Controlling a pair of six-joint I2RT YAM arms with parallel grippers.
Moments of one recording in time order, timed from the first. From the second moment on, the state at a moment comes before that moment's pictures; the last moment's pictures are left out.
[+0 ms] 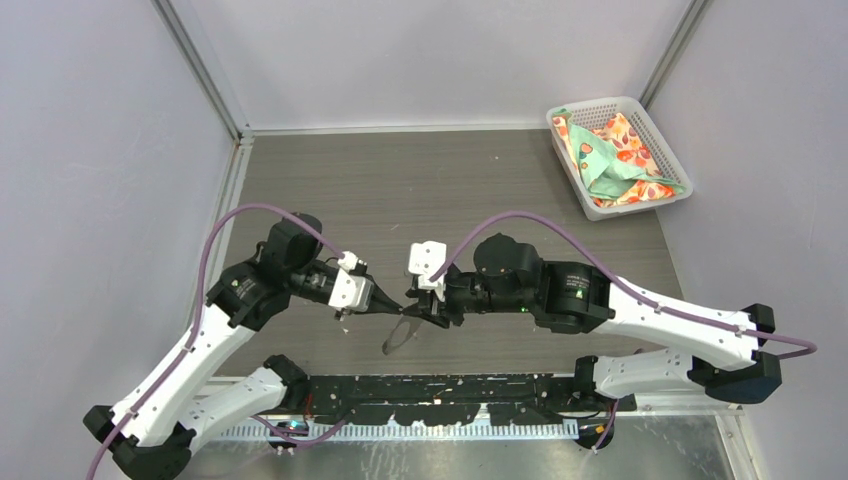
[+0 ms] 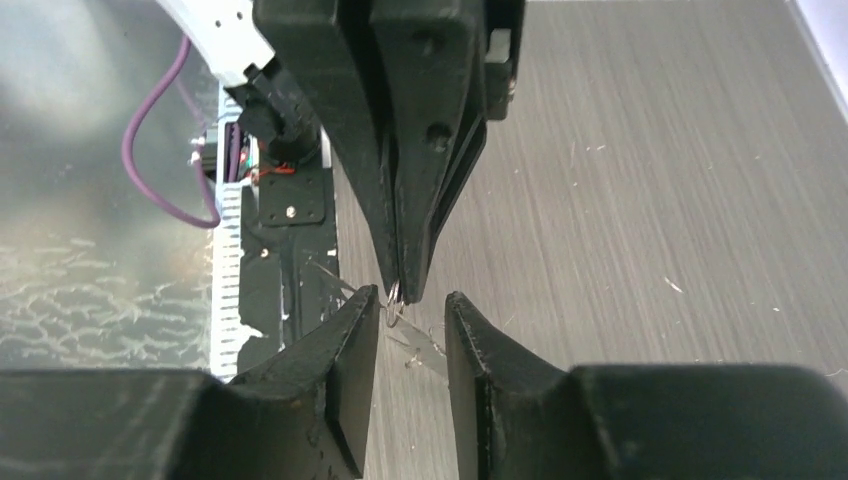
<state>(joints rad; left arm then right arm) -0.66 0.84 1.03 -0.76 1.04 0.80 1.29 1.12 1.26 -0.46 -0.10 -0.16</state>
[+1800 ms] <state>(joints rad) -0.65 0.74 0.98 -0.53 1.06 0.30 1.26 1.01 1.02 -0.19 -0.15 -0.02</state>
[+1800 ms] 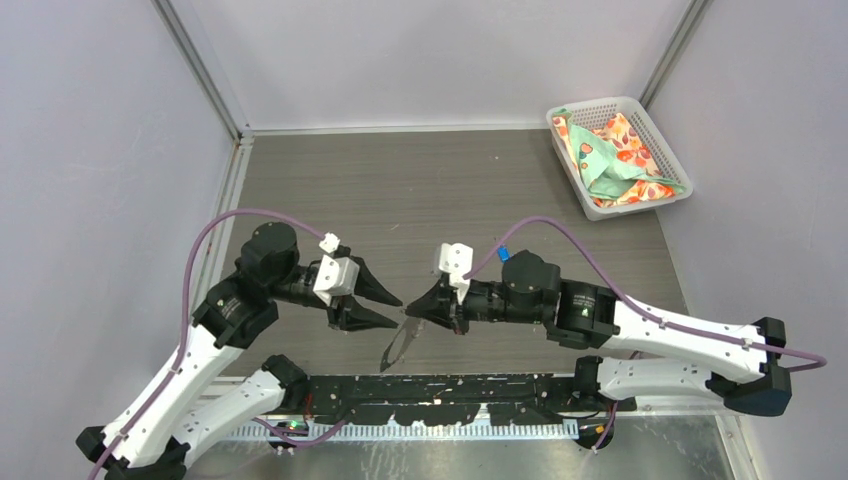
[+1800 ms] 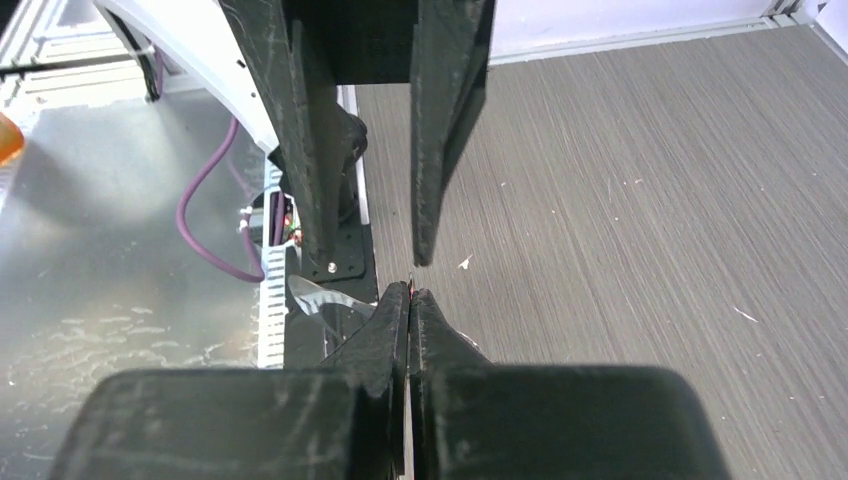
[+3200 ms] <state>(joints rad) -0.65 0.66 0.83 -0.26 1.00 -0.05 1.26 0.91 0.82 0.19 -0.21 0.11</state>
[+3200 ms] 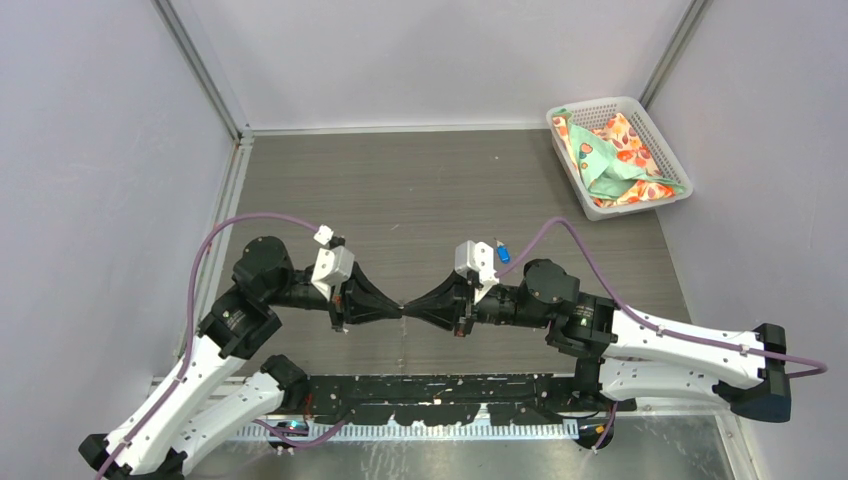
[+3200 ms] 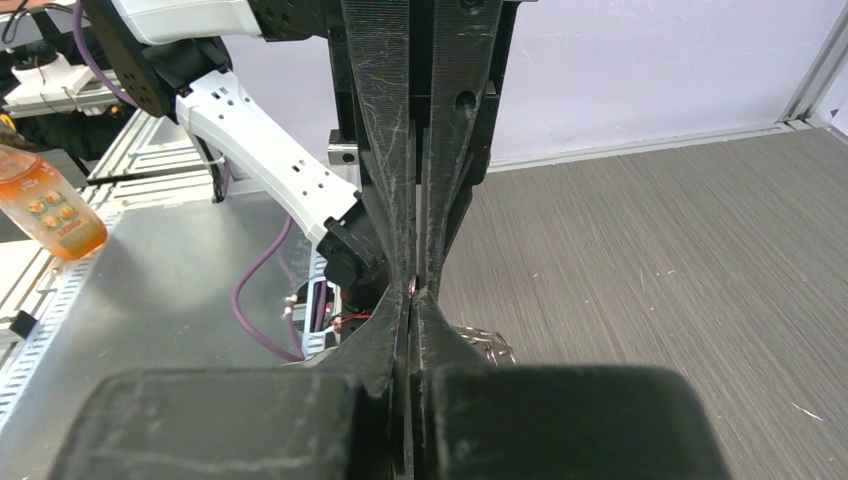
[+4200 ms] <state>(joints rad) -0.65 0.60 0.84 -0.31 0.93 0.13 1.25 0.75 1.06 -0.39 0.08 0.25</state>
